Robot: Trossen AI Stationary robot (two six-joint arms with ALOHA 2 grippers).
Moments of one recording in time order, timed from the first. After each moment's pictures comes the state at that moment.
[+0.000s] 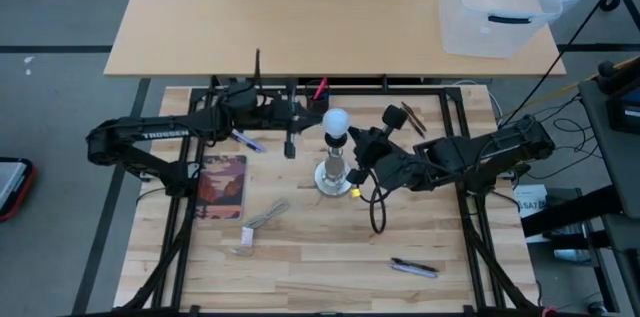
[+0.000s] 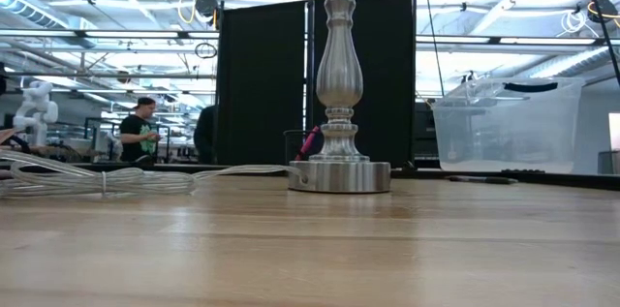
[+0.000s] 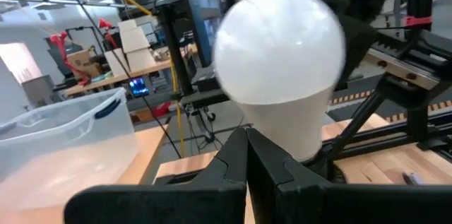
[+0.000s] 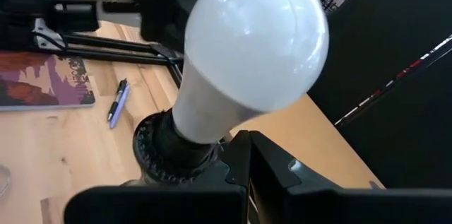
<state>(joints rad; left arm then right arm) 0.23 1.31 1.10 0.27 0.27 0.27 0.32 1.50 1.60 -0.65 1.04 -0.04</state>
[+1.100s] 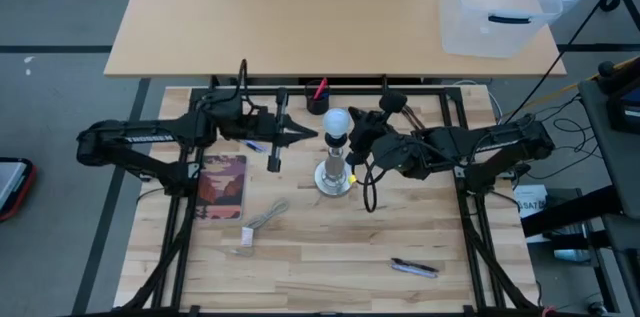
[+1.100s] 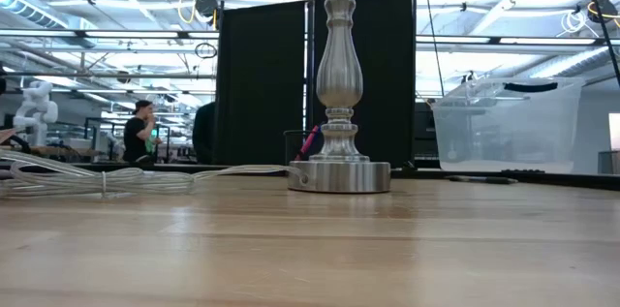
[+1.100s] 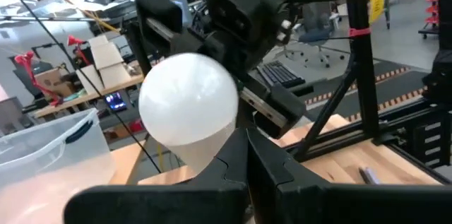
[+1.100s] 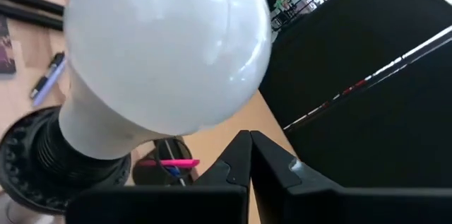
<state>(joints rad) 0.14 1.21 1.10 0.17 0.28 0.32 0.22 1.50 1.60 -0.56 1.09 -0.34</state>
